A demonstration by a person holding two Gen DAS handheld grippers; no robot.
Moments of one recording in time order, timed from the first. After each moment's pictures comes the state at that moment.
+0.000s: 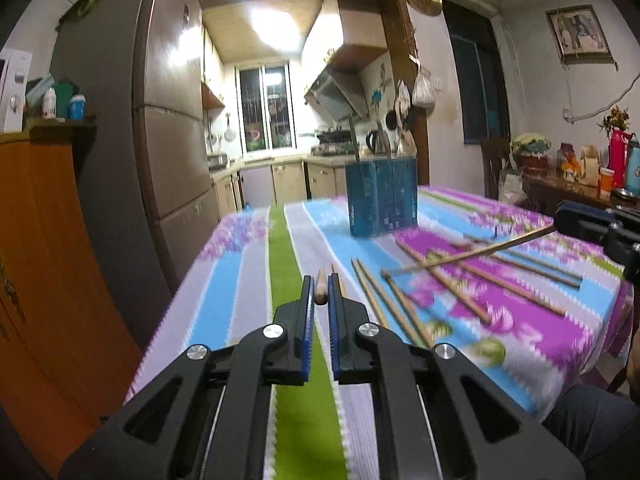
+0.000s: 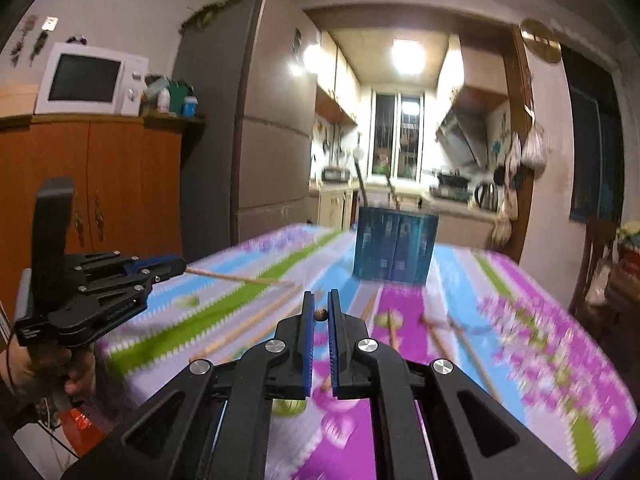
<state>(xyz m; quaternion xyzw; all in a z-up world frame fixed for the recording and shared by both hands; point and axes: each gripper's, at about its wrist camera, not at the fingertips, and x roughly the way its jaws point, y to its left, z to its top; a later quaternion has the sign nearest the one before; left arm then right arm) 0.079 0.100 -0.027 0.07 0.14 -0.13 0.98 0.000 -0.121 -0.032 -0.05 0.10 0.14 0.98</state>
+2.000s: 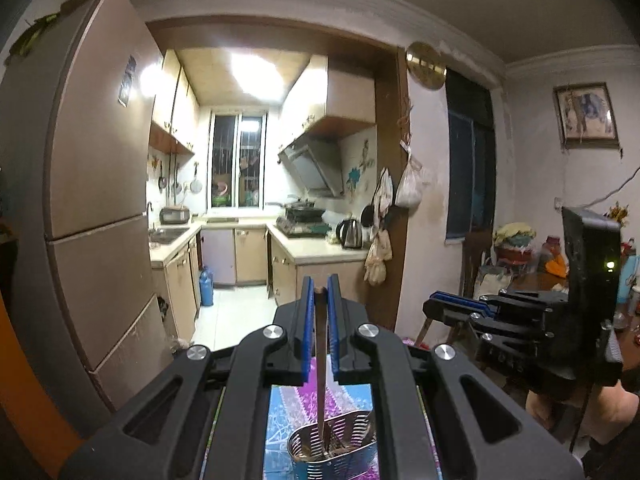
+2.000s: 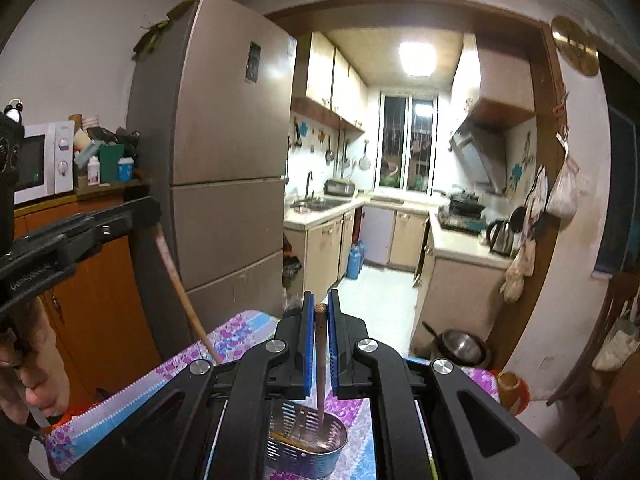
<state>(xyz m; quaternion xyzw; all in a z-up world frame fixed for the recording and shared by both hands) 0.293 -0.026 0.235 0.00 0.08 -0.19 0.98 0.321 -0.223 0.217 -0.06 0.14 0.17 0.97</state>
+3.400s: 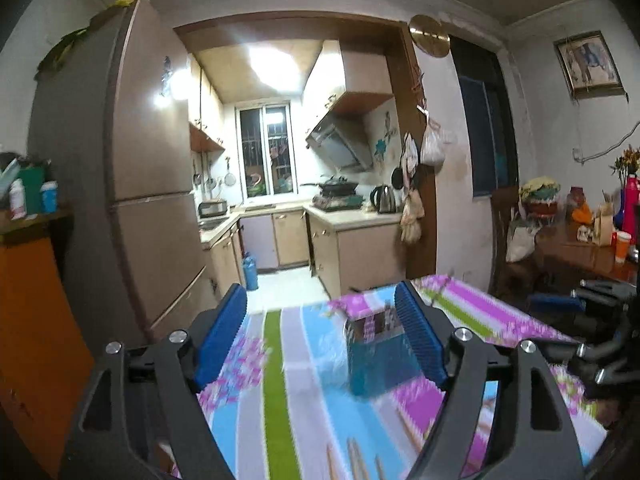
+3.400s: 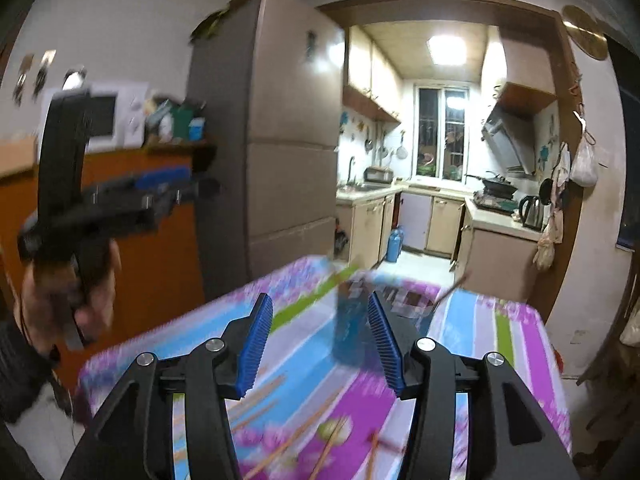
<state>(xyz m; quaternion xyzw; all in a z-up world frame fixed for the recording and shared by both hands) 0.178 0.039 0.145 0.06 0.09 -0.12 0.99 0.140 -0.191 0.074 -0.06 0.14 0.24 0.96</state>
